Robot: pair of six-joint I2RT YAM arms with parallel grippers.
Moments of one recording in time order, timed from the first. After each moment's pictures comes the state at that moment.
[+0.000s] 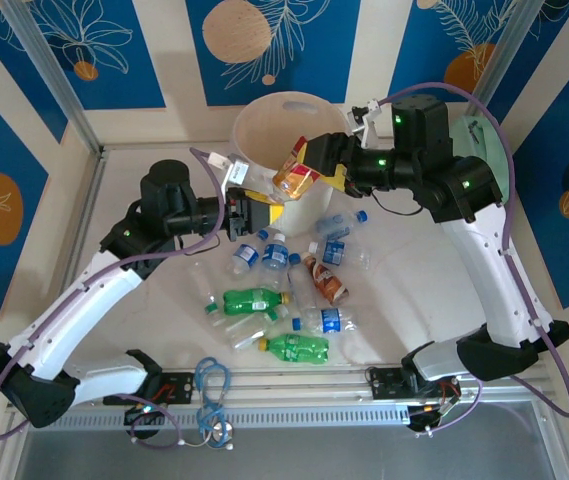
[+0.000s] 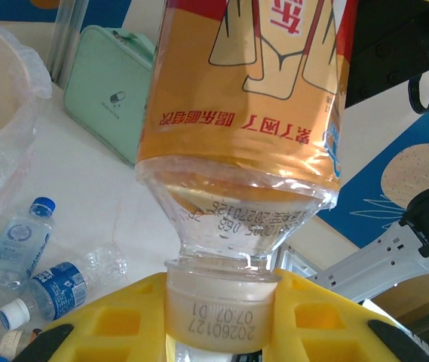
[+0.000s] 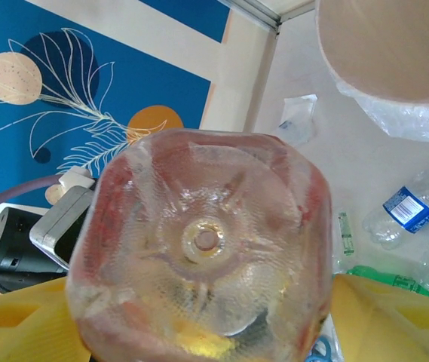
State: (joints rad) left arm -0.64 1.16 1.26 -0.30 0.66 -0.42; right arm 0.49 1.39 1.94 -1.01 -0.57 0.82
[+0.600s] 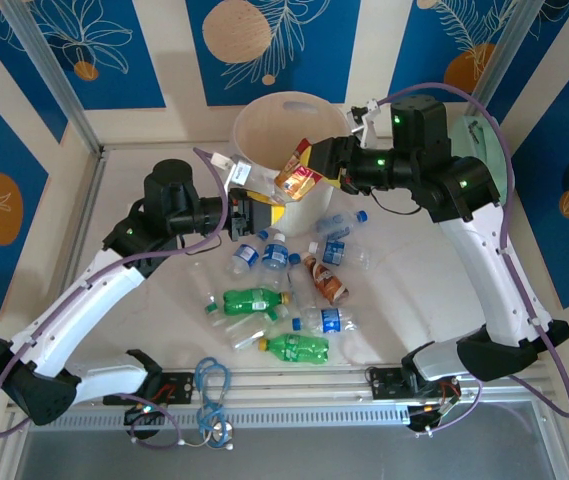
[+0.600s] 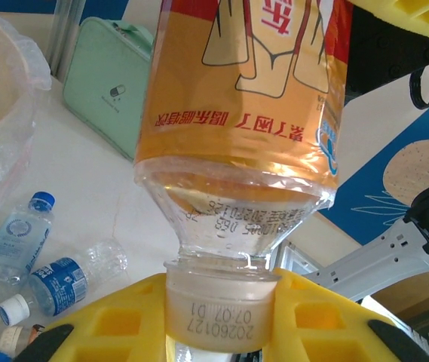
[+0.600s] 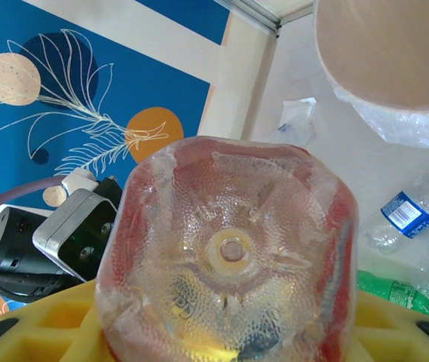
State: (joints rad) left arm -0.64 1.18 1.26 -0.31 0.66 -0.41; right arm 0.49 1.39 1.92 -0.99 -0.57 0.81
